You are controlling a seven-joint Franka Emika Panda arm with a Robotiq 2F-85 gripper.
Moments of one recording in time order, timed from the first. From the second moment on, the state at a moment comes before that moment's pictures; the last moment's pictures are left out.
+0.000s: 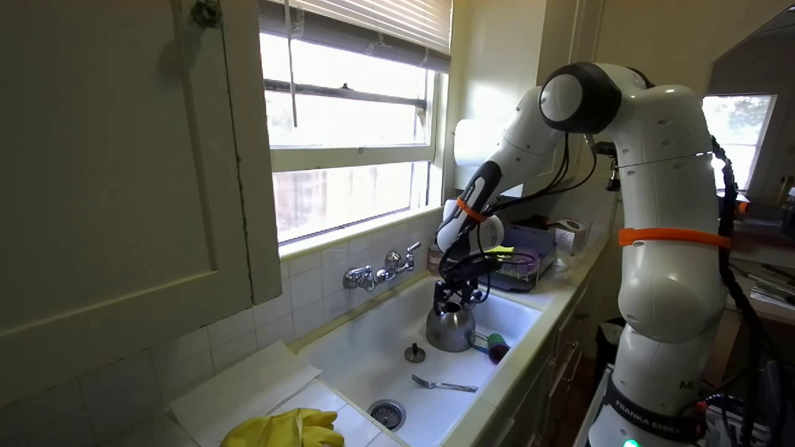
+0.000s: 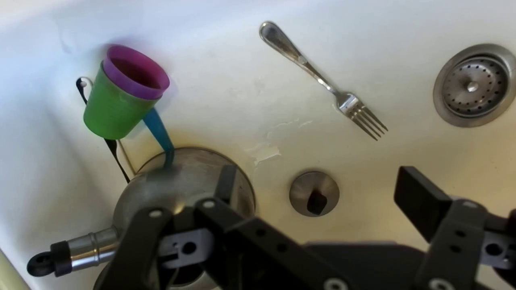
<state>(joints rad) -0.13 0.26 -0.15 -2.41 -0.02 2.69 0.00</state>
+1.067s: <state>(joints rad) -0.11 0.72 -0.13 -2.16 -0.02 3.10 0.04</state>
